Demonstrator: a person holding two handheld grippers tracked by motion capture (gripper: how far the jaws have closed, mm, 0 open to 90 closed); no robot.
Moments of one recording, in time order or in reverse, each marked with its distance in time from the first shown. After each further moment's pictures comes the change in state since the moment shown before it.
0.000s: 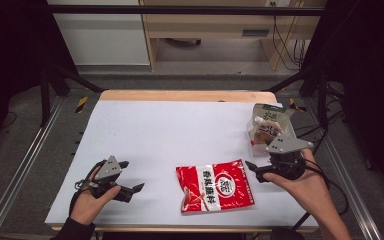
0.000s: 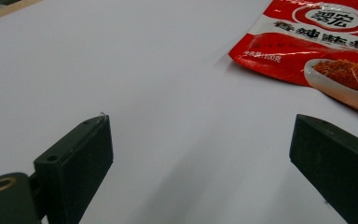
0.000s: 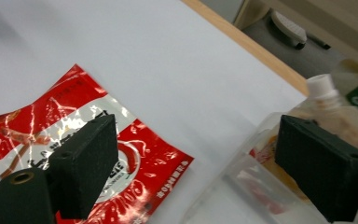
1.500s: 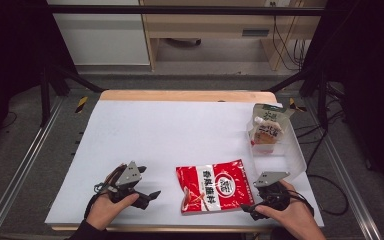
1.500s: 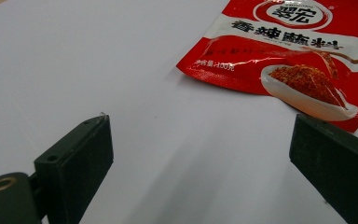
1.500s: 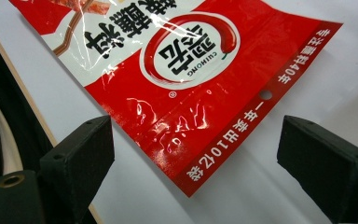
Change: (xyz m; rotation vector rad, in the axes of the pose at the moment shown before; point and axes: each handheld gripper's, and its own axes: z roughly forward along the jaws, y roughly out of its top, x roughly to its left) left arm -0.034 0.013 0.028 0.018 -0.062 0.061; right arm 0.040 -0.092 0.043 0.237 0.257 0.106
